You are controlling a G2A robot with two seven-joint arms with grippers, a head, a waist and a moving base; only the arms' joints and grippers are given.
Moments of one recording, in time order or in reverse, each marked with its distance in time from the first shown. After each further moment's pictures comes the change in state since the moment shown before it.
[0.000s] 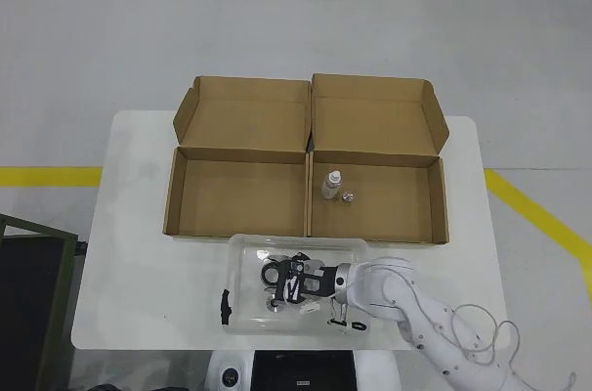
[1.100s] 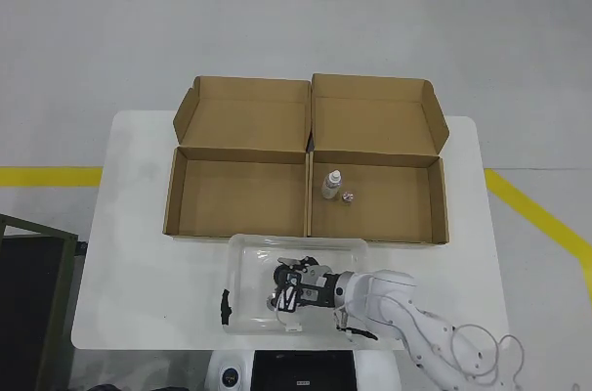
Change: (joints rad) left arm 0.000 0.000 0.000 0.000 0.000 0.000 0.000; right arm -0.054 0.013 -0.021 -0.054 -0.179 0.090 0.089
